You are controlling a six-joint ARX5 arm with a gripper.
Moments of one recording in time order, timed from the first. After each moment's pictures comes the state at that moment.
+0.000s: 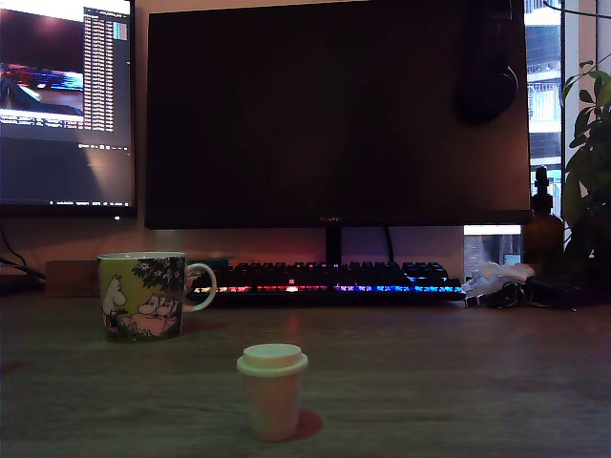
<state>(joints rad) -0.07 0.23 0.32 -0.13 0.31 -0.16</state>
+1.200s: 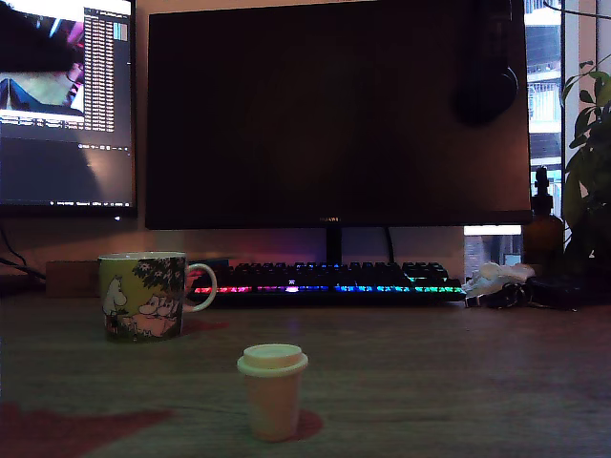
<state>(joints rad) -0.68 0.35 0.28 -0.18 0.30 -0.12</state>
